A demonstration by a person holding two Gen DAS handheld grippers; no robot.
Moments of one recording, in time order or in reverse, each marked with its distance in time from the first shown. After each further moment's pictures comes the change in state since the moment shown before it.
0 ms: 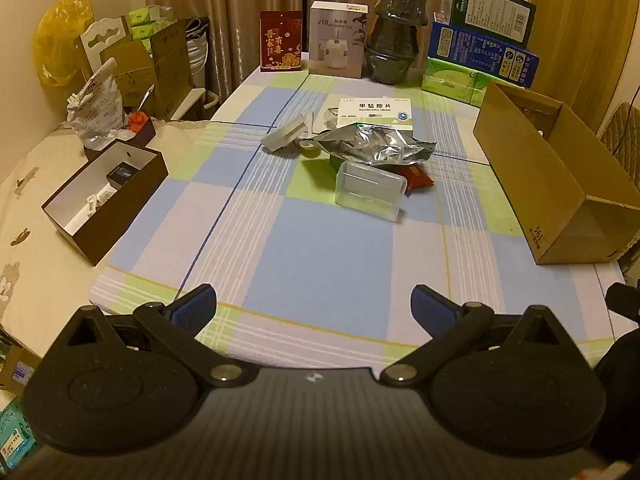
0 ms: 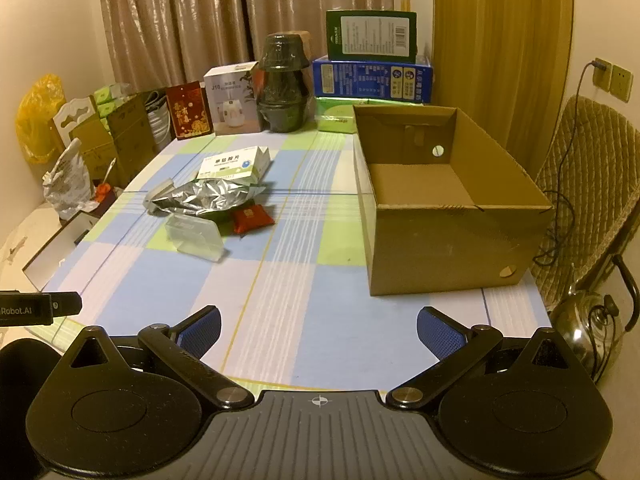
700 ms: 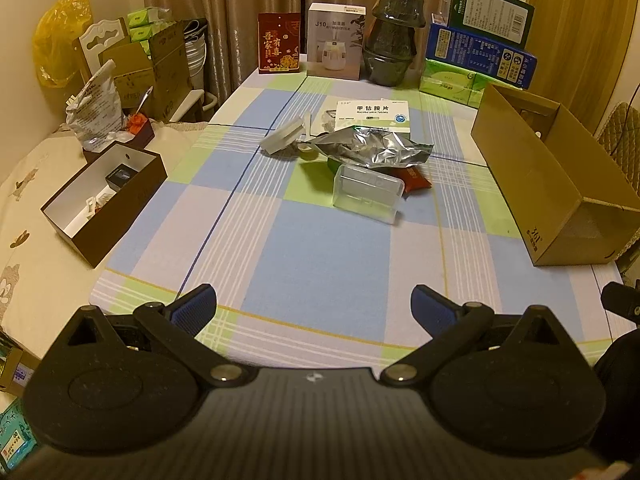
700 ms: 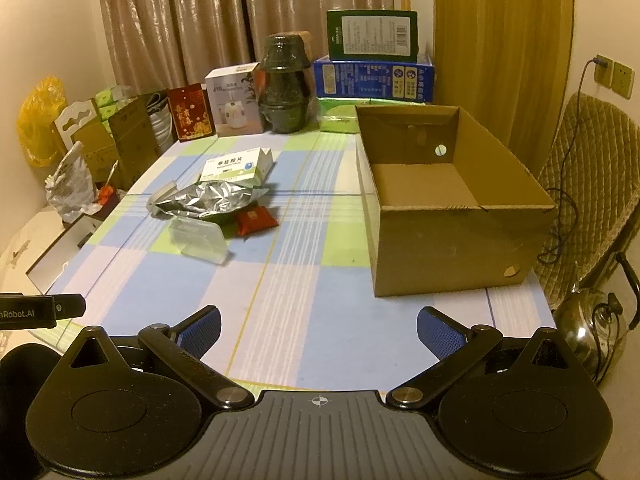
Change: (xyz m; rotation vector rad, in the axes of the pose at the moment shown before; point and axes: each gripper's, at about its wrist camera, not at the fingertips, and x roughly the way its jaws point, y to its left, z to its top) left arm -0.002 0.000 0.004 0.006 0.005 -0.002; right arm 0.001 0.001 0.003 0.008 0.004 0.011
